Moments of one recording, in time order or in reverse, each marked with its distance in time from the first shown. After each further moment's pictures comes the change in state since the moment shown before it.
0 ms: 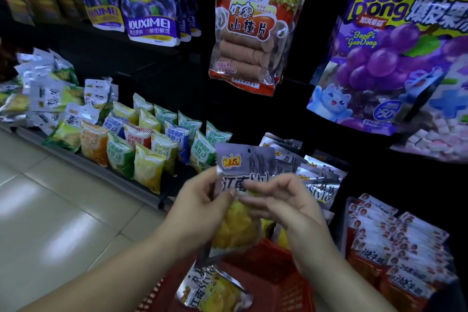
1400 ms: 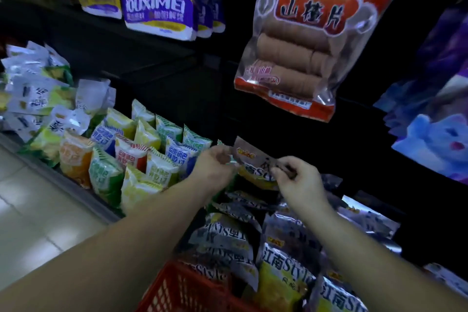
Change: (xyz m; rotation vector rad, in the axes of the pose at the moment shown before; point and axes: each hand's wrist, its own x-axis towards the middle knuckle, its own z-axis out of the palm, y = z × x) left_hand 0.230 -0.122 -0.040 0.002 0.128 -0.255; right_hand 0.240 0.105 -0.017 -0.742 0.145 -0.184
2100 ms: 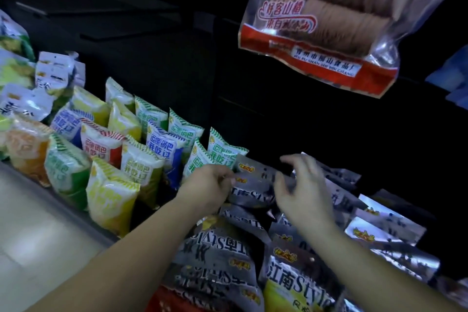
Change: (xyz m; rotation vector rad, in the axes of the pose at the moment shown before) left_hand 0.063 -0.110 0.013 0.493 -0.149 0.126; right_hand 0.029 0.091 0.048 -0.420 0.131 -0.091
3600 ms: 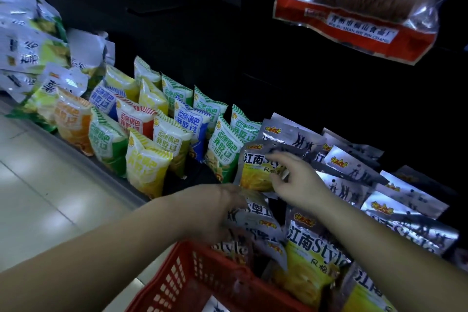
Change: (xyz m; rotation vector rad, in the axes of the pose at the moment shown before) left_hand -0.099 0.014 -0.044 0.613 -0.660 0.191; right_hand -0.017 -0.032 0.012 0.141 -0.556 0.046
